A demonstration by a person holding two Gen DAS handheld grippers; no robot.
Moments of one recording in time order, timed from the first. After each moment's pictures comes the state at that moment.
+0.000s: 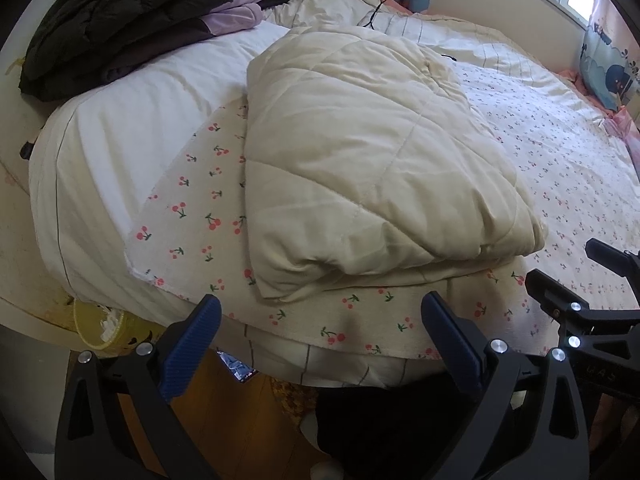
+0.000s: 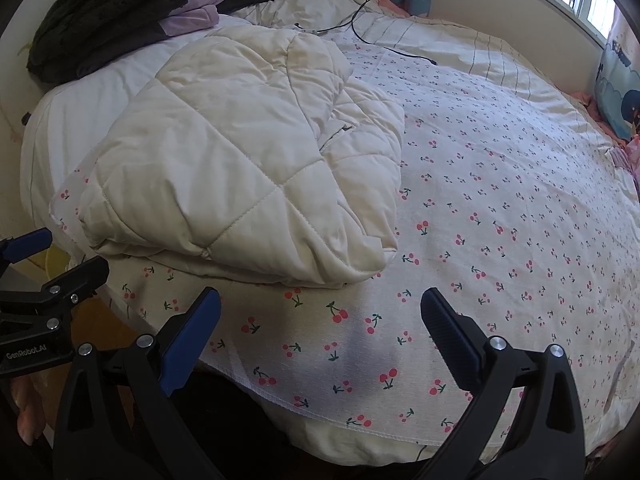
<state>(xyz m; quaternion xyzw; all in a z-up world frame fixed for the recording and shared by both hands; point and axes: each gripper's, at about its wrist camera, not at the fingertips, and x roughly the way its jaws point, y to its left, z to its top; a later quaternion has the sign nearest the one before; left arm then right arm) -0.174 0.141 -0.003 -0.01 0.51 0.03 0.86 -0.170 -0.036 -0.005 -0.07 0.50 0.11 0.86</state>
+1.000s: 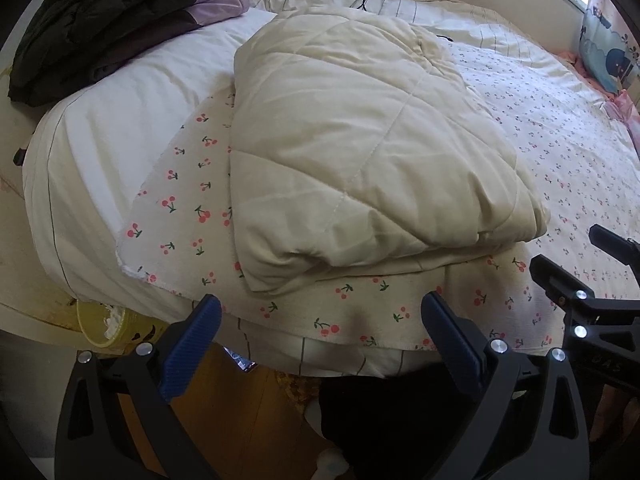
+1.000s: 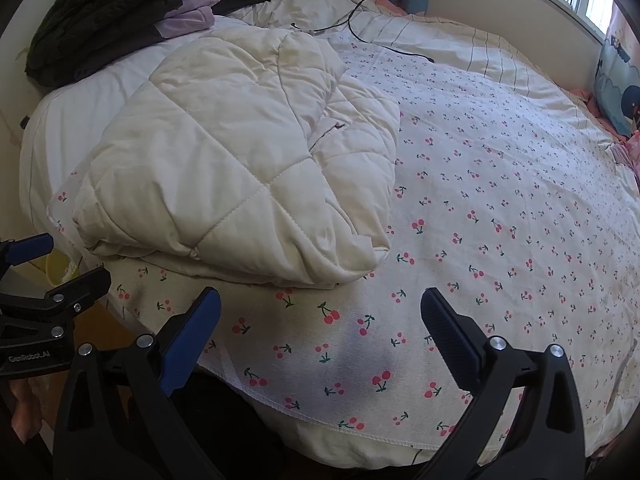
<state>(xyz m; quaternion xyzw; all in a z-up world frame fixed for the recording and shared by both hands) -0.168 0.135 -0.008 0.01 0.54 0.02 0.84 -0.168 -0.042 -0.007 -0.06 0.50 0.11 0.86</state>
